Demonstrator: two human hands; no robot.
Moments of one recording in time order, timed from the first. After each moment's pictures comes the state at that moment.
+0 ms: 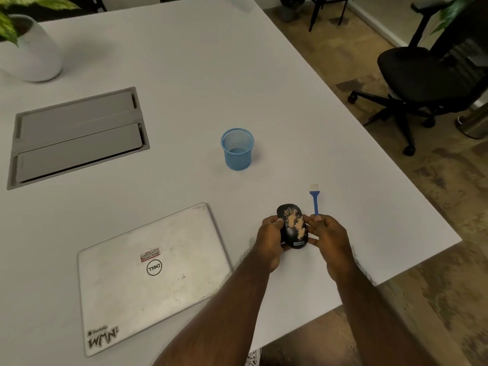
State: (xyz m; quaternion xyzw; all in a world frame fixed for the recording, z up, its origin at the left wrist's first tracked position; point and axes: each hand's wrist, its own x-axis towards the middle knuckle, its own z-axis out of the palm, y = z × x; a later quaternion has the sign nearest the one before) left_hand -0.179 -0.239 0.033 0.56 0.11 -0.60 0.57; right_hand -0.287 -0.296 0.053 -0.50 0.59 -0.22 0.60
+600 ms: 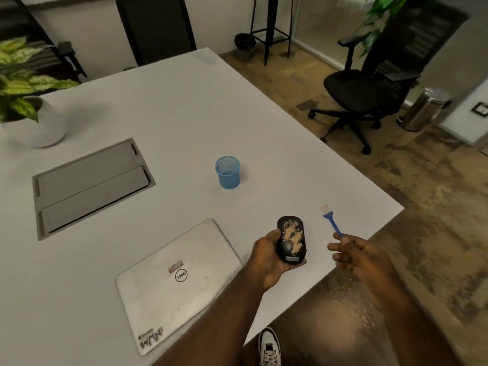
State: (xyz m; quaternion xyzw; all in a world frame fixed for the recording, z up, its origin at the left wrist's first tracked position) left_hand -0.190 -0.139 0.167 0.43 0.07 -0.73 0.52; right_hand -0.388 -0.190 0.190 -0.48 0.59 -0.28 0.59
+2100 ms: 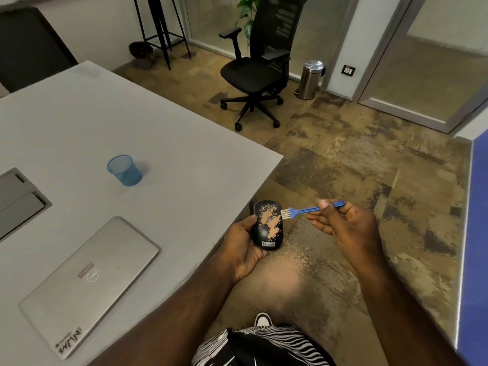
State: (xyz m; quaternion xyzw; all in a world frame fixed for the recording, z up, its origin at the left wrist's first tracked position) left_hand -0.412 -0.082 0.216 0.42 -0.03 -0.79 0.44; right_hand -0.603 -0.076 0.270 -0.40 0.57 -0.52 0.49
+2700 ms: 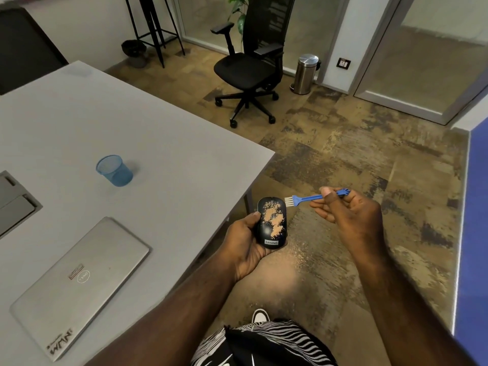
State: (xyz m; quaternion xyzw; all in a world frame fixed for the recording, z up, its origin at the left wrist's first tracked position) left_hand -0.447 -0.083 0.224 0.42 -0.05 -0.80 0.42; right_hand -0.637 -0.088 0.264 -0.42 0.58 -0.55 0.43
